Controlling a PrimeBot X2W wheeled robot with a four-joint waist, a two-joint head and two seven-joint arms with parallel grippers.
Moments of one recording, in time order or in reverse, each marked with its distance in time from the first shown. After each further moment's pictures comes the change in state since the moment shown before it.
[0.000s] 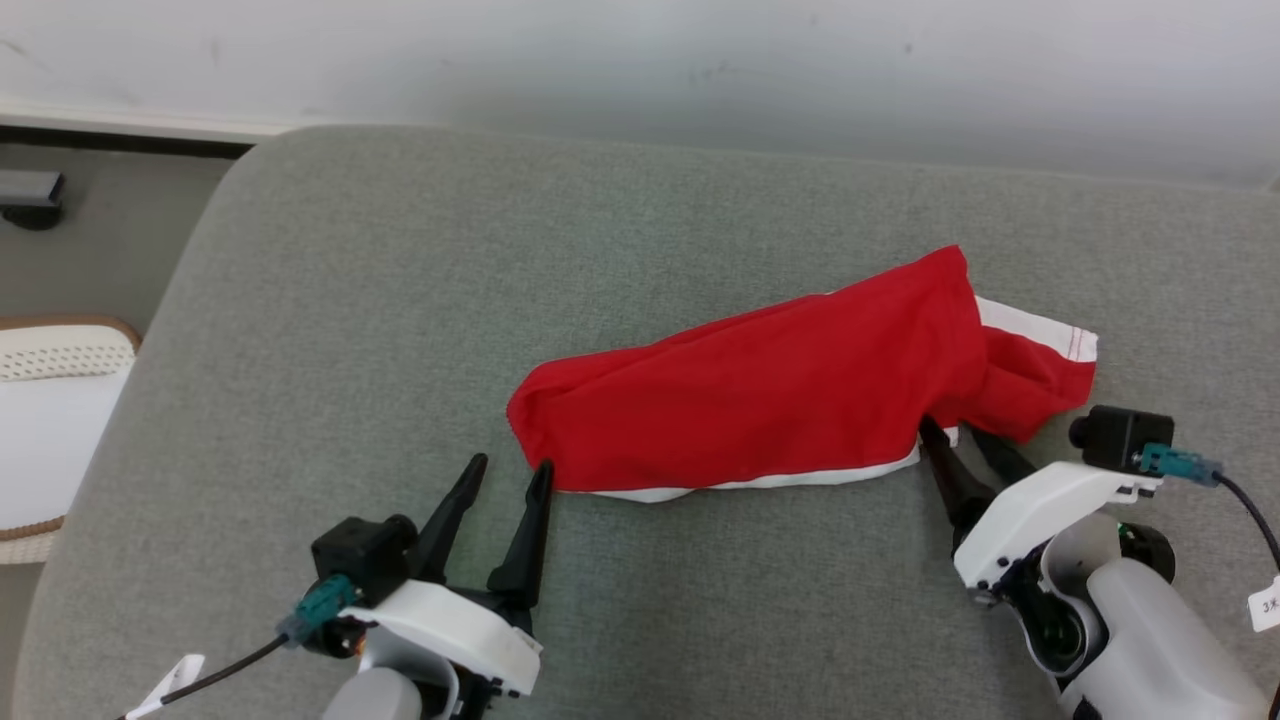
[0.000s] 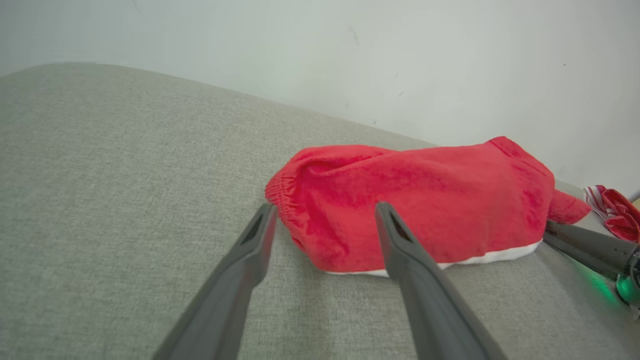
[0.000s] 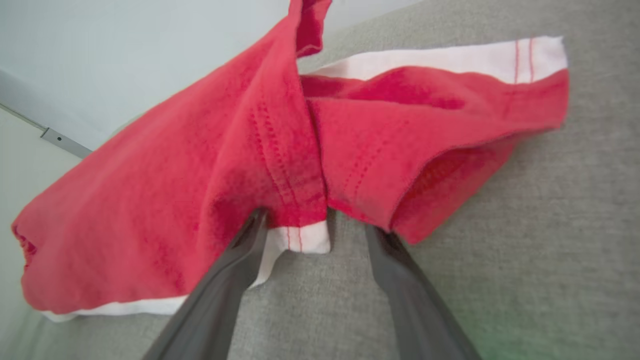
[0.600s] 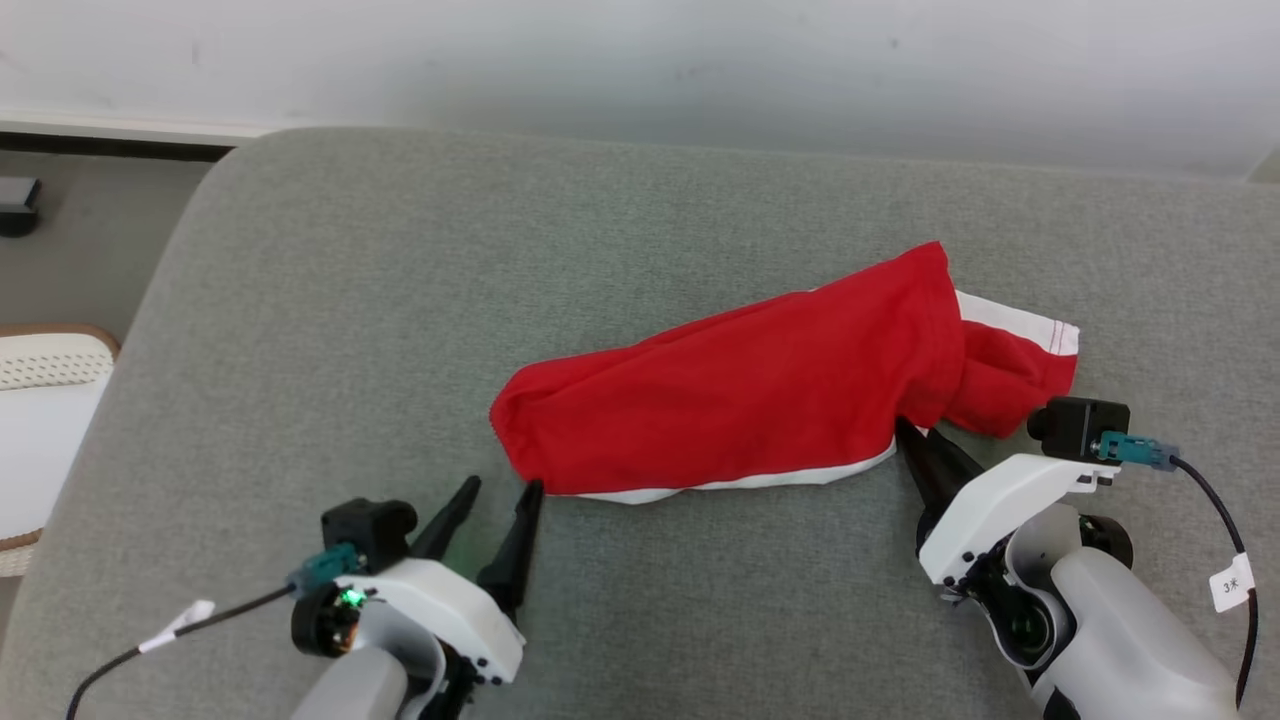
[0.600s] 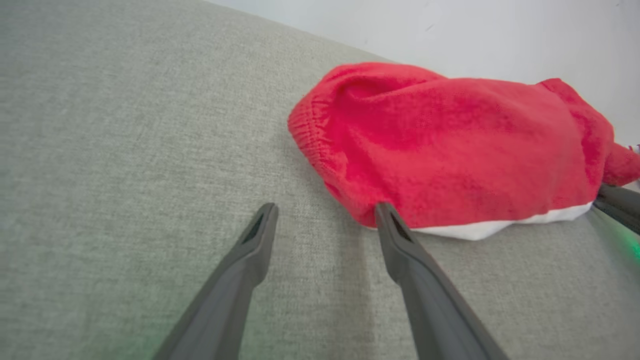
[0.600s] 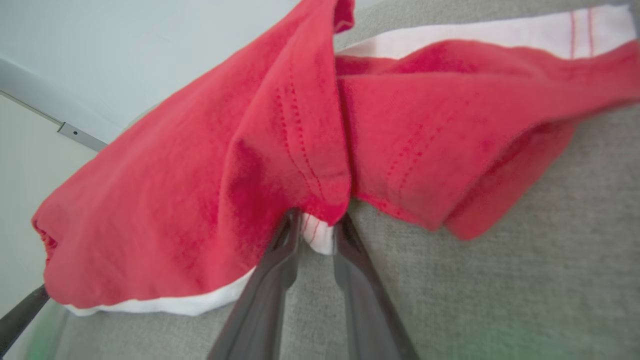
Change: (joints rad) left arm -0.103 0.058 -0.121 0.197 -0.146 0.009 0.053; right arm -0.060 0.008 0.128 0.062 0.121 -0.002 -0.006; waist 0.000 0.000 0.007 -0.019
